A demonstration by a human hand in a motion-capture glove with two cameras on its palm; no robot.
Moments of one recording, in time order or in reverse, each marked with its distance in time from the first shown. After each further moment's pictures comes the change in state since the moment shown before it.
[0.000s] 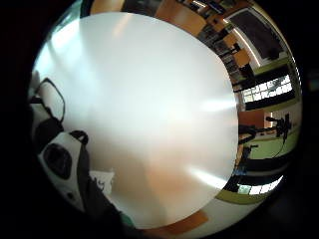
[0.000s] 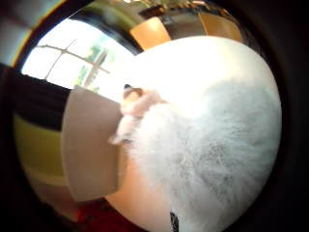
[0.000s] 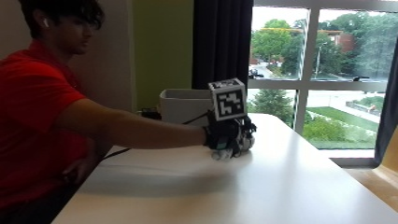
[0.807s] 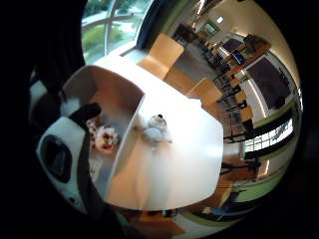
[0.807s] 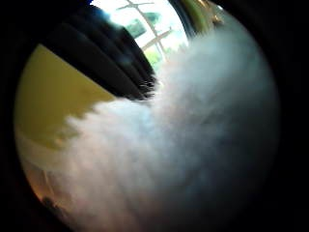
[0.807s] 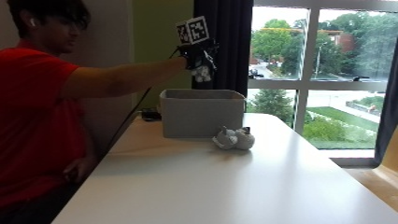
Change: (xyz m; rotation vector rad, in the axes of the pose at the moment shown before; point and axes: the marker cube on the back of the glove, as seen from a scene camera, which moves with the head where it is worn) arm -0.335 0.027 -0.197 0.133 -0.078 -0.464
